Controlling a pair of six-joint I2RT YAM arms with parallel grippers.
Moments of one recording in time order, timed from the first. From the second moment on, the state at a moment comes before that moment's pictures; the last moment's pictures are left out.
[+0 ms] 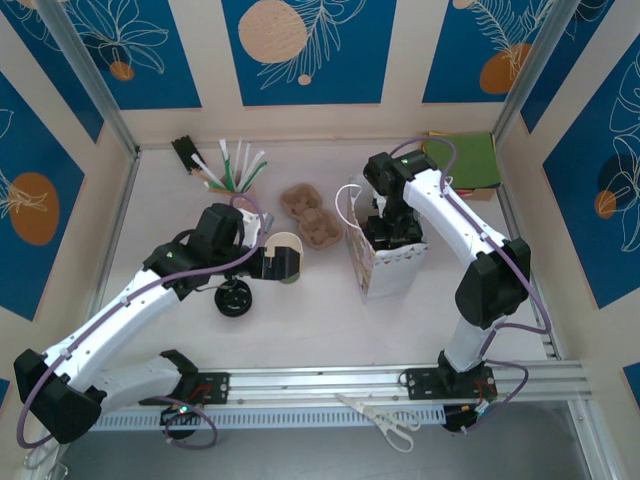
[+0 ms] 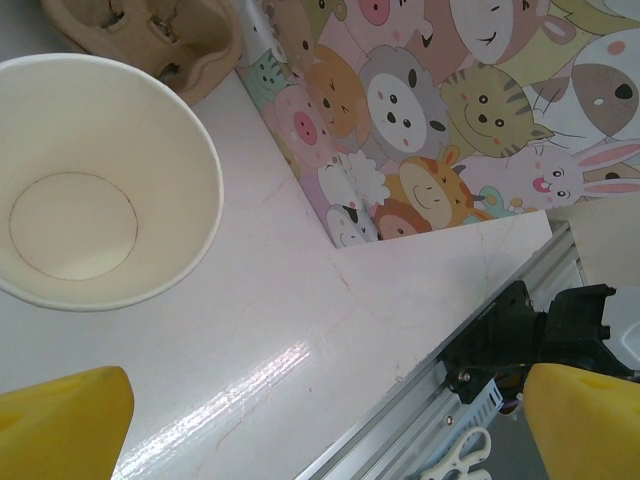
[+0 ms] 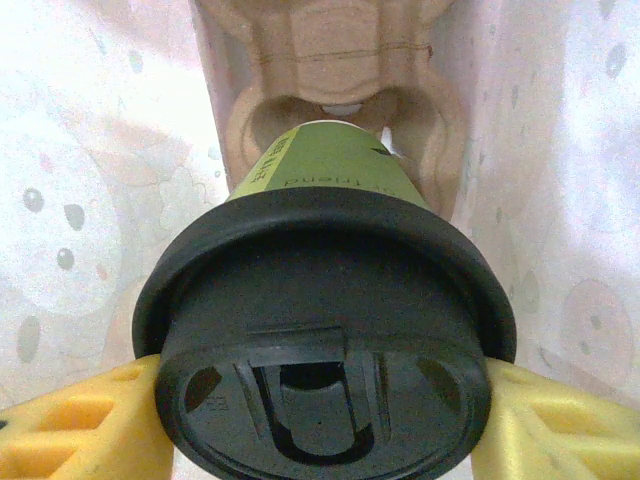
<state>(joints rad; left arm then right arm) -0.64 1.06 1.01 -0.70 0.38 -0.55 0.46 1.74 1.67 -1.59 -0.07 0.35</state>
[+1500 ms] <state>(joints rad) -0.64 1.05 1.01 -0.70 0.38 -0.55 0.45 1.74 1.65 -1.59 -0.07 0.36</state>
